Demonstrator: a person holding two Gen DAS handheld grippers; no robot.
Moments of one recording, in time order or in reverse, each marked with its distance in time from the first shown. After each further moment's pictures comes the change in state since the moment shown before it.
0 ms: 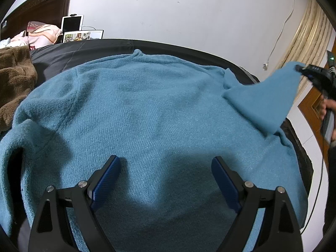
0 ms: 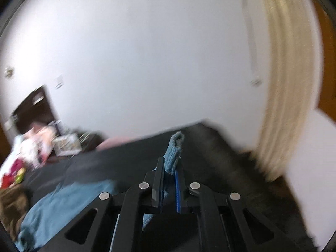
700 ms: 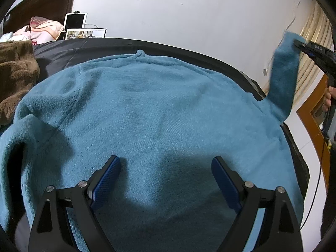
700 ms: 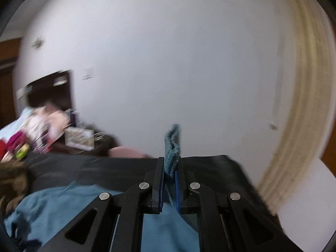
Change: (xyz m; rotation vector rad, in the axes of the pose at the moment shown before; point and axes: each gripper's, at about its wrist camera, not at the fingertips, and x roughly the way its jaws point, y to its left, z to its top) left arm -0.006 0.005 -0.002 -0.045 -0.014 -0.019; right arm -0.029 0.147 -0.010 -0.297 -0.100 0.156
